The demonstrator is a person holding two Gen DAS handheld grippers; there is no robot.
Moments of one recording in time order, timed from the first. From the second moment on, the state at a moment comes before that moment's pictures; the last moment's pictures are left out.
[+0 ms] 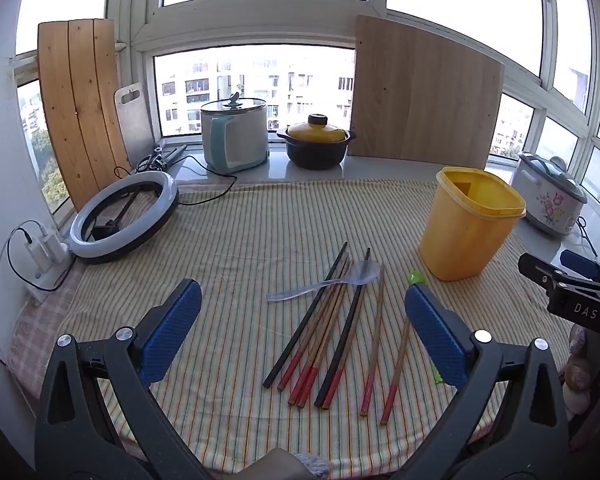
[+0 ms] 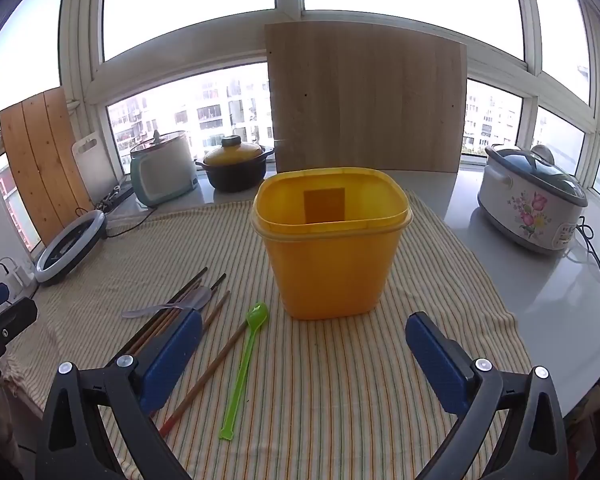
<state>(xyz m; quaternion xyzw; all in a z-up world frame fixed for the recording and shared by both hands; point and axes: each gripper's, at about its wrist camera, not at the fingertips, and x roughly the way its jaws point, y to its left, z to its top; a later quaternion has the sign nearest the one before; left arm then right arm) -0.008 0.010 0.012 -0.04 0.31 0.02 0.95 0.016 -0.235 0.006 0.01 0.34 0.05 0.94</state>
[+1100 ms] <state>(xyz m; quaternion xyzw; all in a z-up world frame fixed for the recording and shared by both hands) -0.010 0.013 0.022 -0.05 0.30 0.02 0.95 0.013 -0.238 0.013 0.01 0.33 0.05 0.94</state>
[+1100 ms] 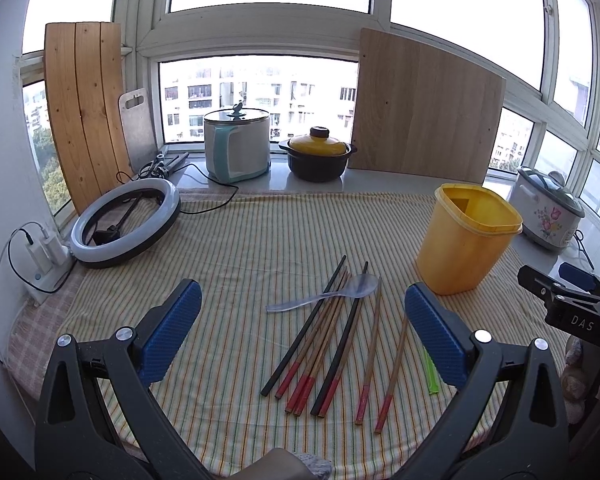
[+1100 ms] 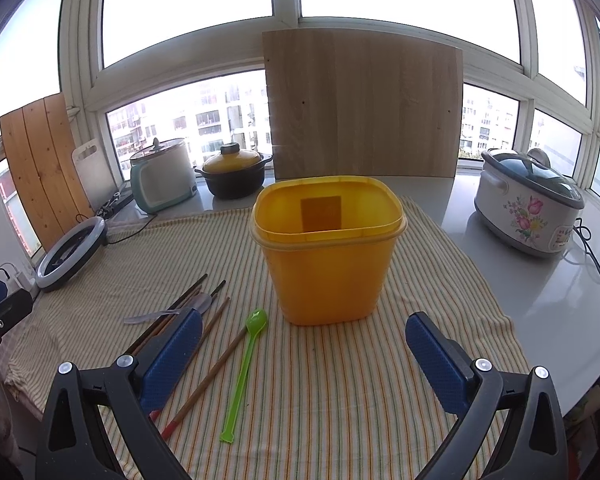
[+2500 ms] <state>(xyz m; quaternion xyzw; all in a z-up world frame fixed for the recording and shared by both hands) -0.010 0.004 0.019 -0.05 0.30 0.02 0.95 0.017 -0.234 0.003 0.01 0.34 0.06 0.94</state>
